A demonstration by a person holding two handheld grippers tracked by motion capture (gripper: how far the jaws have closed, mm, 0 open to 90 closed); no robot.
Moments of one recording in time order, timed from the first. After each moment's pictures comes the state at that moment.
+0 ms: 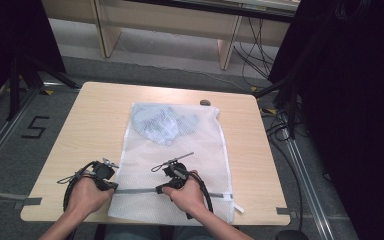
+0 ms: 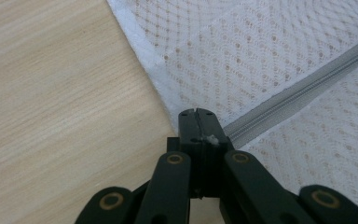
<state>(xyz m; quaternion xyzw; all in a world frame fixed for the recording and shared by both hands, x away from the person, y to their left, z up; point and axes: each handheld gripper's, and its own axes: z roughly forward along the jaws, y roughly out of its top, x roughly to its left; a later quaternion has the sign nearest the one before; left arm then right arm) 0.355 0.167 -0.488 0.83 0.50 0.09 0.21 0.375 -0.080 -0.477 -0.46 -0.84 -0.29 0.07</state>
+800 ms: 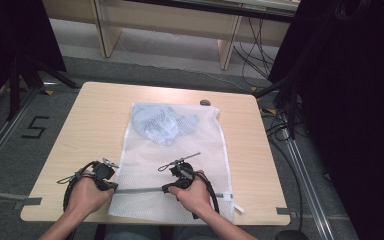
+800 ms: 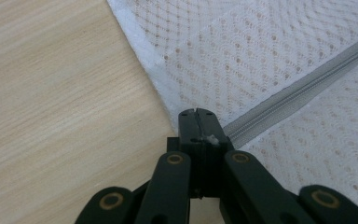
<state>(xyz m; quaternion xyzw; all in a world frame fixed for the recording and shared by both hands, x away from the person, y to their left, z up) 0.355 0.167 -0.487 0.84 0.50 0.09 0.21 0.374 -0.097 -0.473 -0.47 -0.83 -0.28 0.06</state>
